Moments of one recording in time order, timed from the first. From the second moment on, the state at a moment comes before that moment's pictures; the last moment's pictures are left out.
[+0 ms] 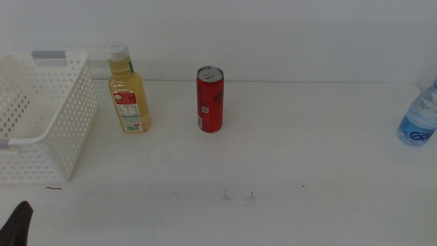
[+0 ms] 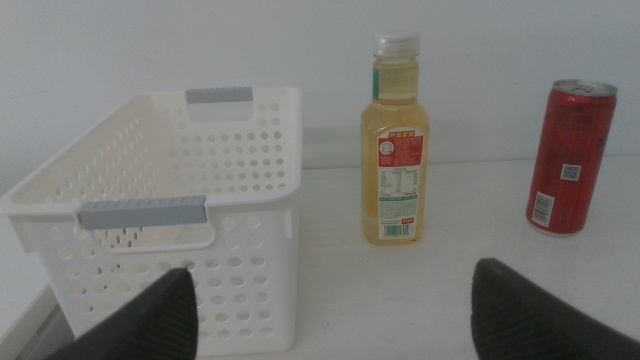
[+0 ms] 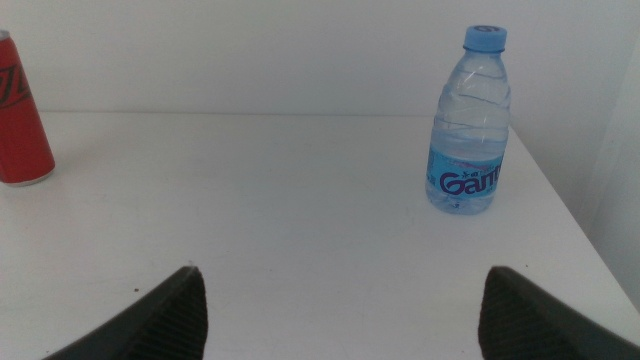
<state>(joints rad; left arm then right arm) -0.03 0.00 0.01 -0.09 0.15 0.08 0.06 0.00 0.00 -0.09 0.27 0.09</state>
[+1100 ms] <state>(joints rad) -0.80 1.33 0.00 -0.38 -1.20 0.10 0.06 0.00 0.00 -0.09 0.27 0.09</state>
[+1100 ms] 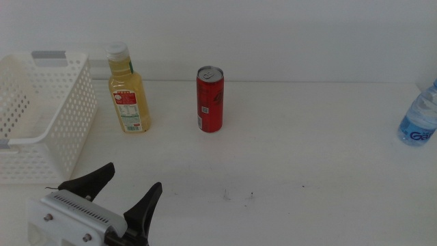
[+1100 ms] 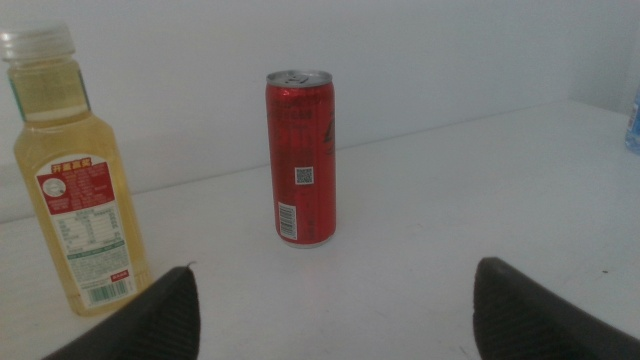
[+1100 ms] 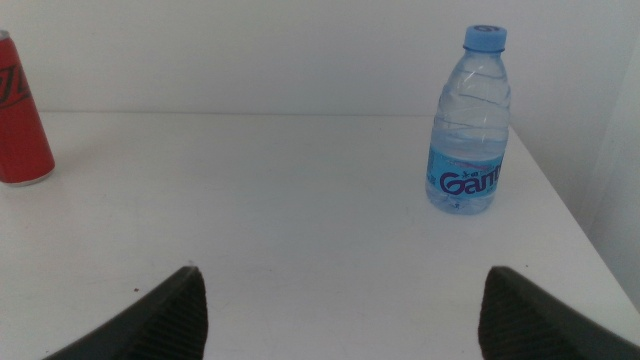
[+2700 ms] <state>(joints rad) -0.53 2.22 -1.07 -0.17 -0.90 0.03 0.06 0.00 0.00 -0.09 0.27 0.09</state>
